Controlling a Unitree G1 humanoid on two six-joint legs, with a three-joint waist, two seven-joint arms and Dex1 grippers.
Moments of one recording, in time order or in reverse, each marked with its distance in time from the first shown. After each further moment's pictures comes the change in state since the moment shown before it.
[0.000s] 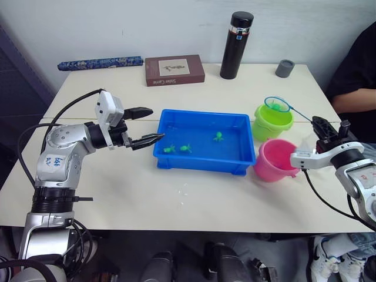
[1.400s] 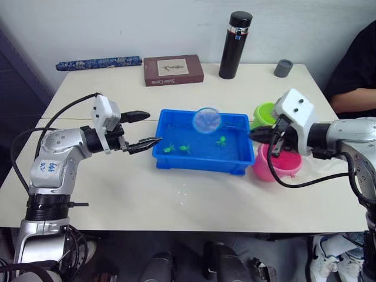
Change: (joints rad) left arm 0.085 0.015 0.024 -0.090 -0.017 0.032 0.032; right arm -0.505 0.188 -0.069 -0.442 1.507 1.183 0.873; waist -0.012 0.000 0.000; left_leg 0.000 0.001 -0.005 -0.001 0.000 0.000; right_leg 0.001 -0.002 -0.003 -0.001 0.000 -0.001
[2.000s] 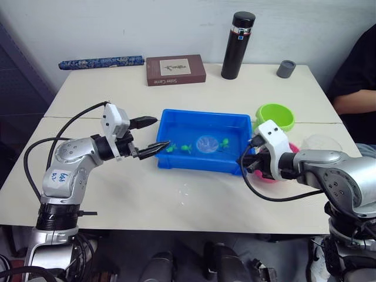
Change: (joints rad) left arm 0.056 -0.064 -0.016 -0.109 -0.019 0.031 0.083; right arm 0.085 0.270 -0.053 -0.039 0.119 0.382 -0.440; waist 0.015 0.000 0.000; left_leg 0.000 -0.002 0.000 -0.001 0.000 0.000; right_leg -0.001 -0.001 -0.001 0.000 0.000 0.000
